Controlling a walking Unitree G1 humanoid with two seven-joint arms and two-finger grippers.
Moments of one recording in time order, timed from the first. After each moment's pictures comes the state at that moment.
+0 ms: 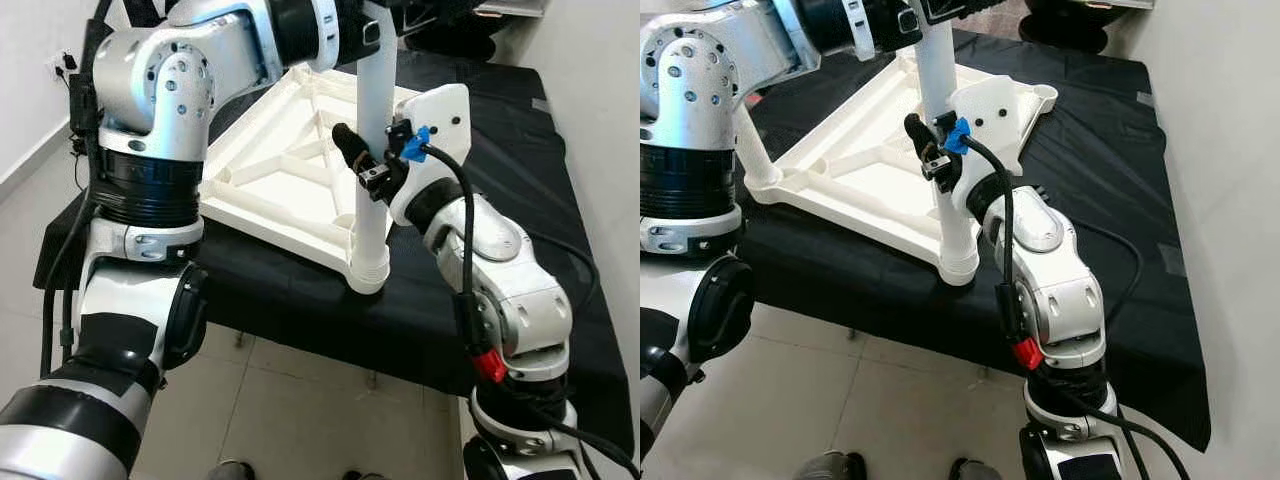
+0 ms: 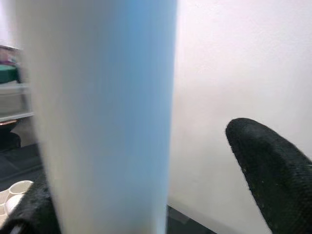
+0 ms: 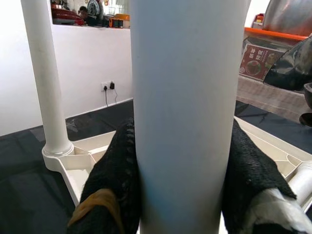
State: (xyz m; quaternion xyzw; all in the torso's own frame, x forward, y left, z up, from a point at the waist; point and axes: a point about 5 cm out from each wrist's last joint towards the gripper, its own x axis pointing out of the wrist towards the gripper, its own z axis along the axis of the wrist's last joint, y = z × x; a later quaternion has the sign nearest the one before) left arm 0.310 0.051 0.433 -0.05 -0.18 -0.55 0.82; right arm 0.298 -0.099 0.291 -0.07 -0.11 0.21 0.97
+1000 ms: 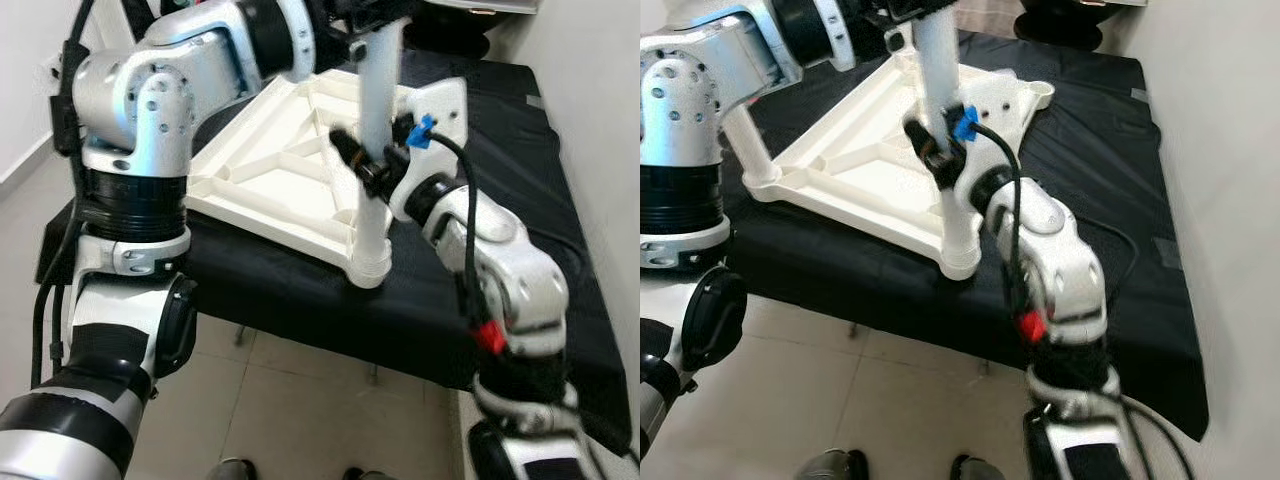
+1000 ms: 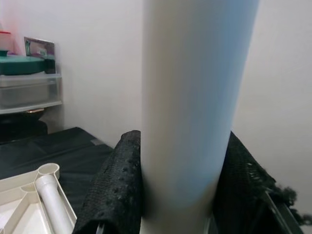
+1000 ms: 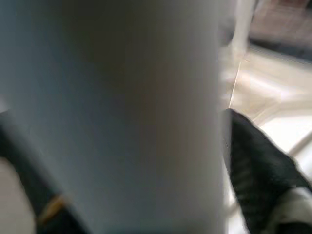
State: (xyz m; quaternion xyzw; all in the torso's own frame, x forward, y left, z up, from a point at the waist) left arm 0.313 0.059 0.427 -0.03 -0.16 -0.54 0.82; right arm 0.332 -0.124 0.267 -0.03 -0.02 0.26 0.96
